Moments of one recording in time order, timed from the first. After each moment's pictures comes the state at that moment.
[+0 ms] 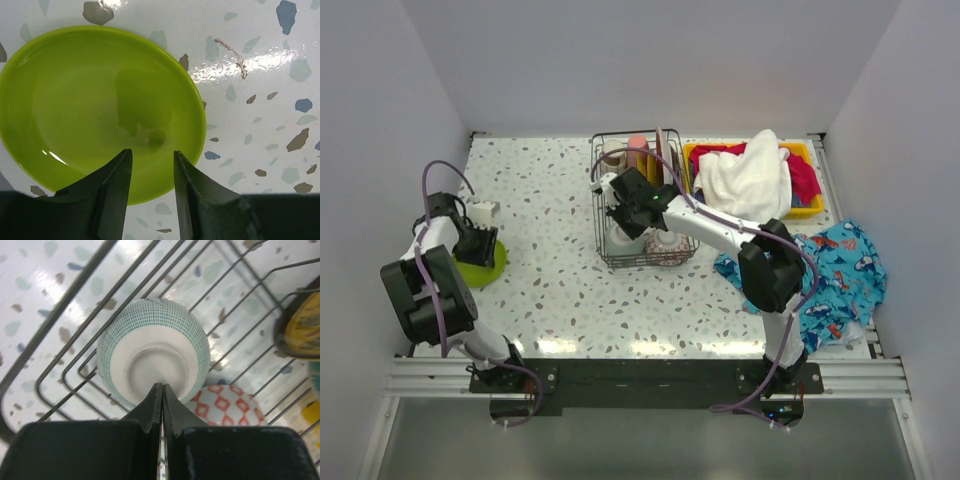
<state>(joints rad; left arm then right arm) 0.44 1.60 1.00 -0.67 0.23 0.59 0.80 2.01 1.66 -0.59 0.05 -0.07</state>
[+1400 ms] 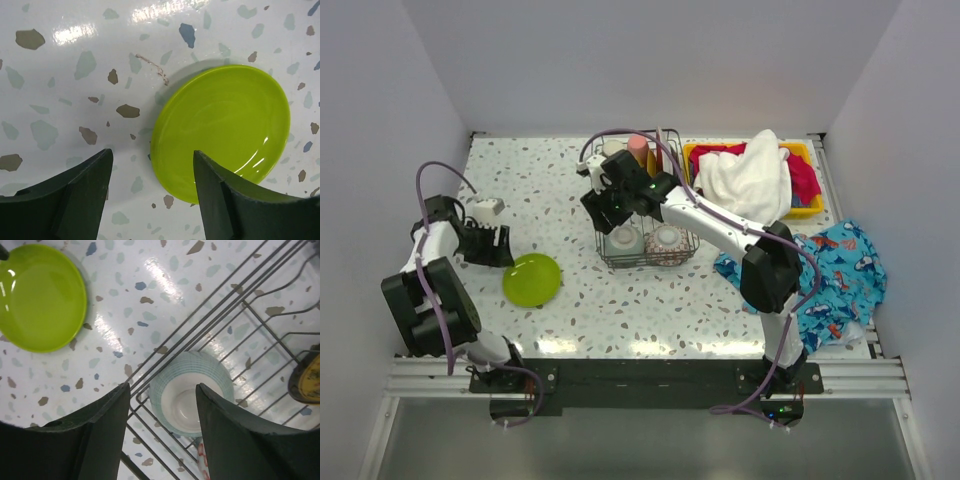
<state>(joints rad) 0.43 1.51 0.97 -0.73 0.46 0.56 0.82 2.02 1.84 -0.61 -0.10 0.02</state>
